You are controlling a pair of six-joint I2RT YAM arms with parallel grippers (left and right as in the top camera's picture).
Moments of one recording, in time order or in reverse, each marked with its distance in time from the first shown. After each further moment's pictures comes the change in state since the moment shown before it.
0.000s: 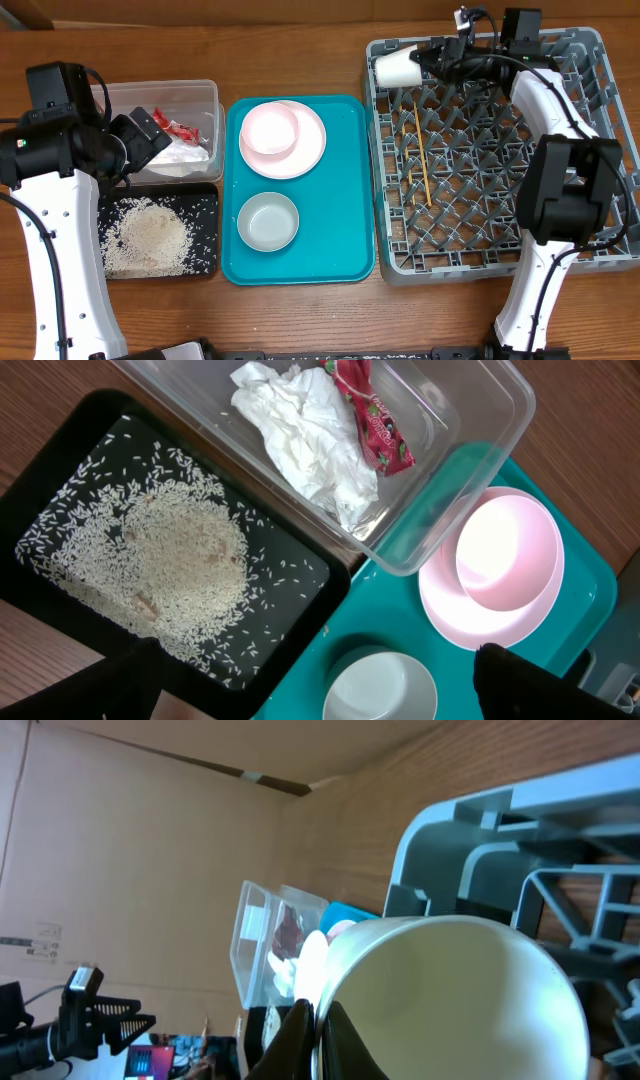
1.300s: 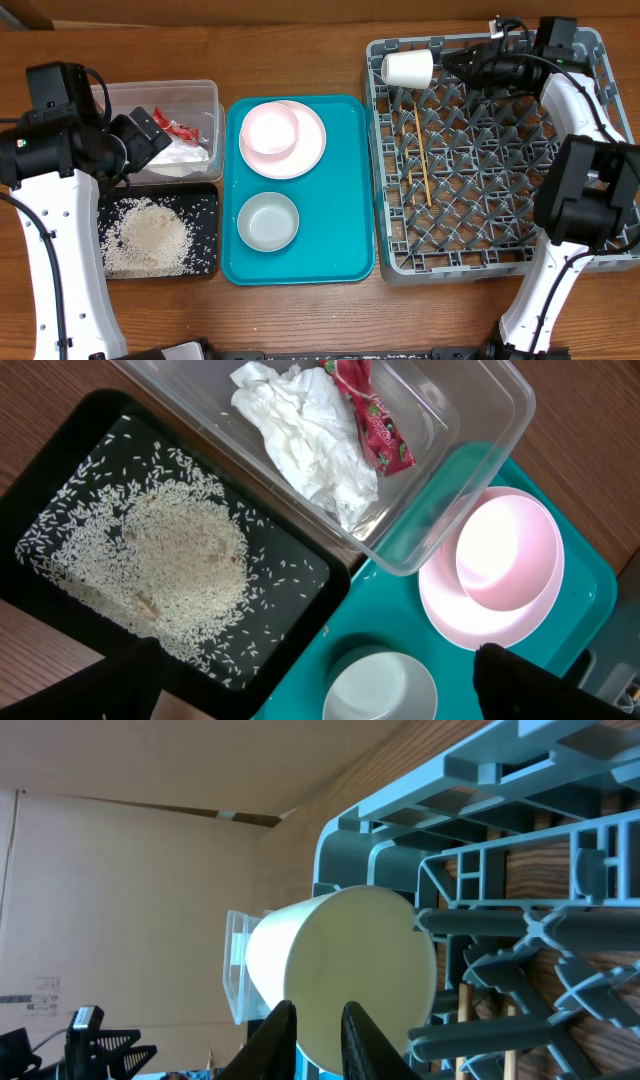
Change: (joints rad) left arm 0.000 0.000 0.000 0.000 0.000 0.000; right arm -0.119 0.000 -0.001 -0.127 0.019 -0.032
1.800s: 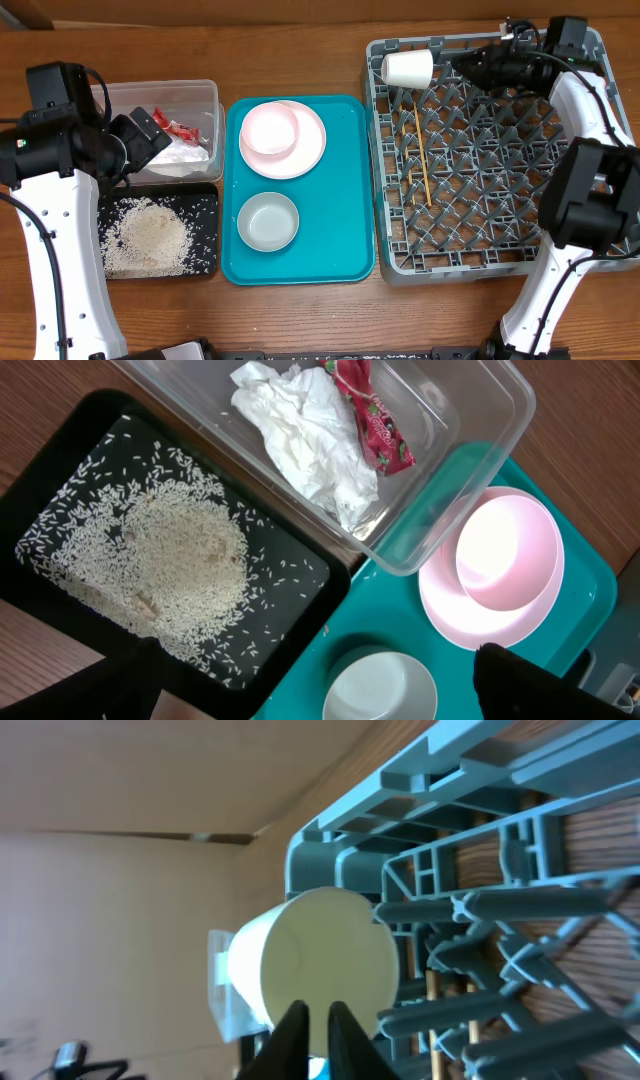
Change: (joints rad) left arm 0.000 0.000 0.000 0.000 0.000 0.000; right arm -0.018 -0.032 0.011 -0.083 0.096 0.015
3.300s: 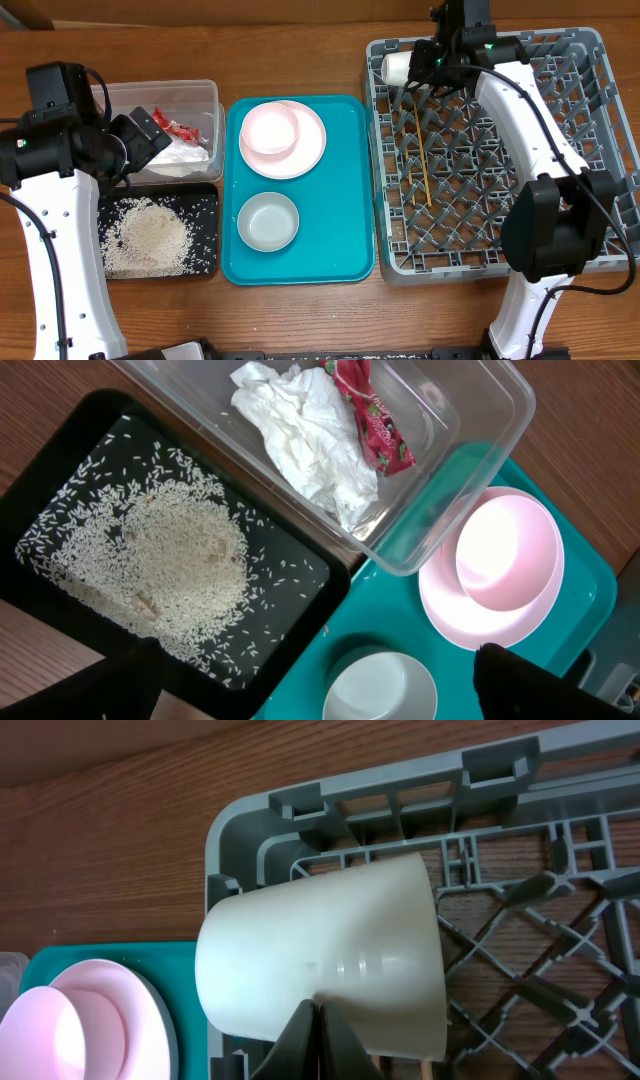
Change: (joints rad) left arm 0.000 0.000 0.000 0.000 0.000 0.000; right arm 0.370 -0.207 0.004 -0.187 0.908 -0.116
